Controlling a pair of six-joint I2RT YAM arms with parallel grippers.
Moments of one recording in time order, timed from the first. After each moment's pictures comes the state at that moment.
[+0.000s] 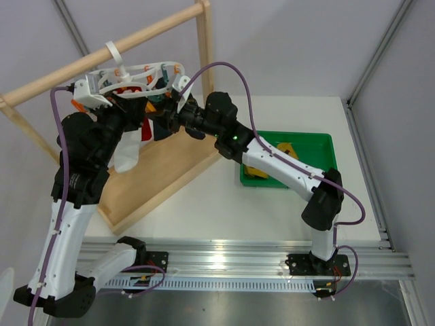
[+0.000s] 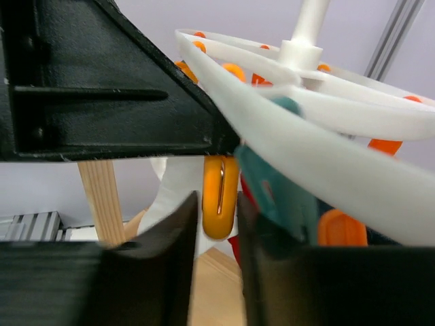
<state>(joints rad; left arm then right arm) -0.28 0.94 1.41 -0.40 -0.07 -0.46 0.95 1.90 1.91 0.24 -0.38 -0.05</state>
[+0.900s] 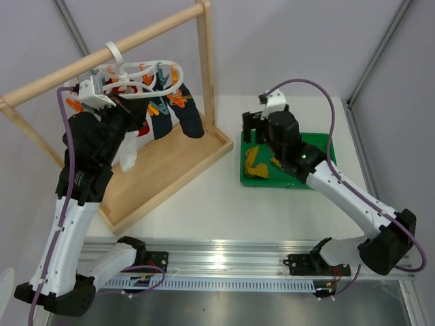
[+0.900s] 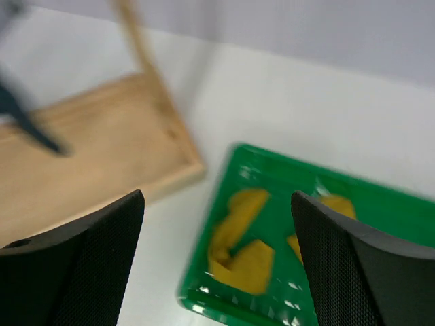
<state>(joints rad) -0.28 0.95 1.37 -0.36 -0.07 -0.47 0.73 1.31 1.28 -0.19 0.34 0.10</state>
